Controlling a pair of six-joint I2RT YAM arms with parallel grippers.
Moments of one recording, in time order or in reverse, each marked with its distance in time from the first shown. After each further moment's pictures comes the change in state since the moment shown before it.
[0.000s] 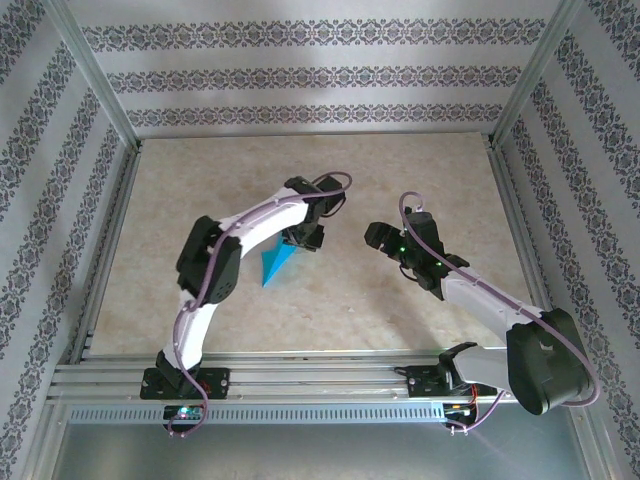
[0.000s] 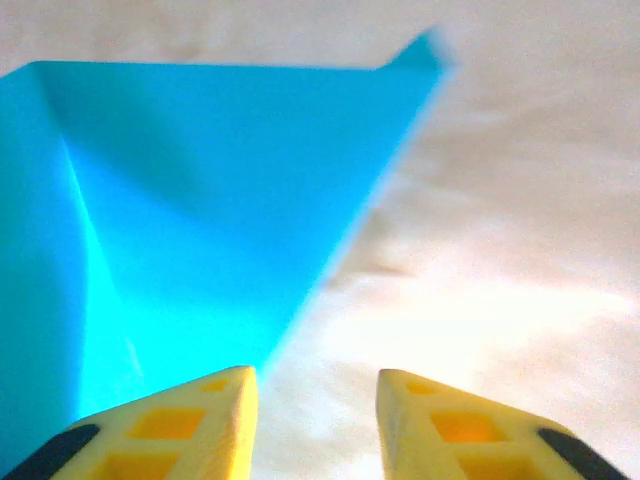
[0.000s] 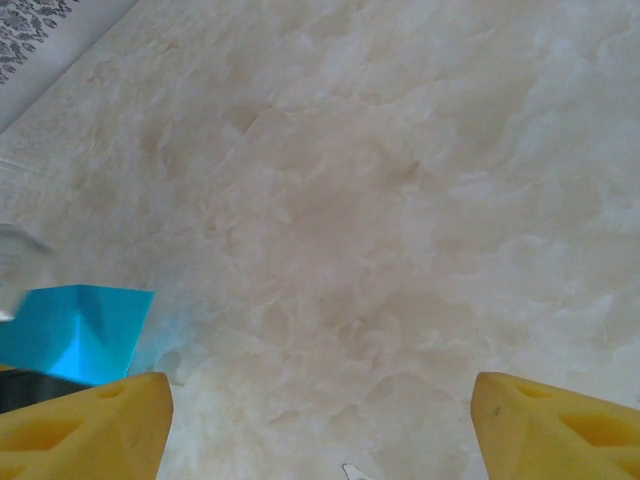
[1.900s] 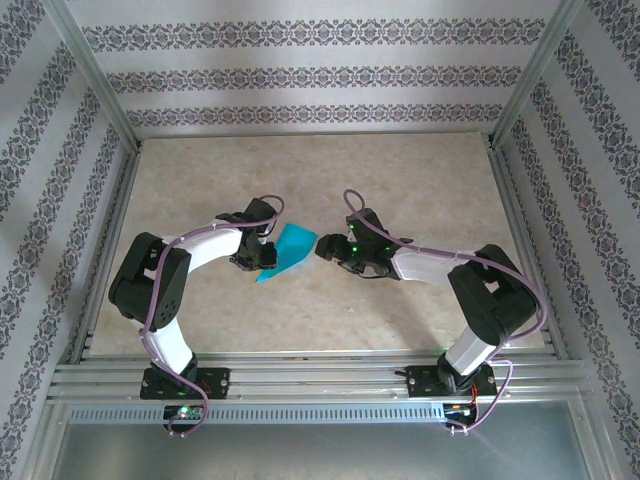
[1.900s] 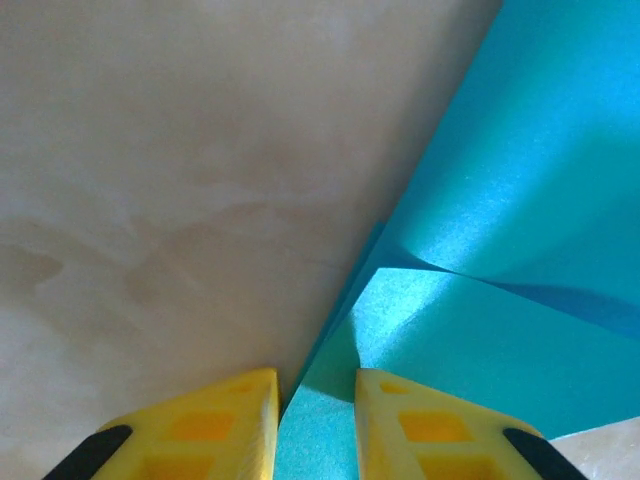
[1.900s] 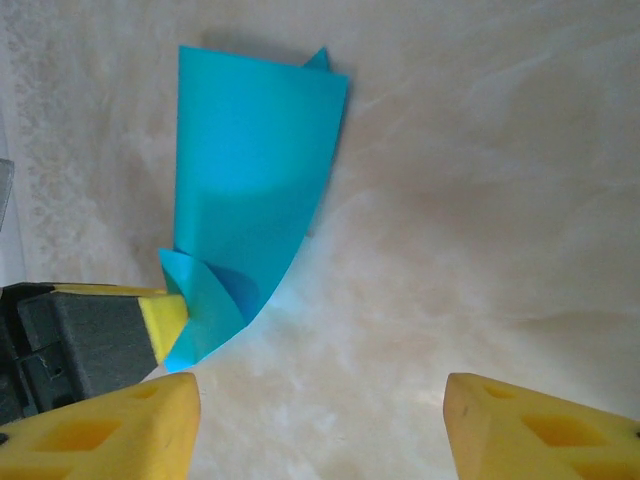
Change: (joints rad) left arm 0.261 -0.360 -0.773 0.564 0.215 -0.026; right arm 0.238 0.441 0.237 0.038 -0.259 0.212
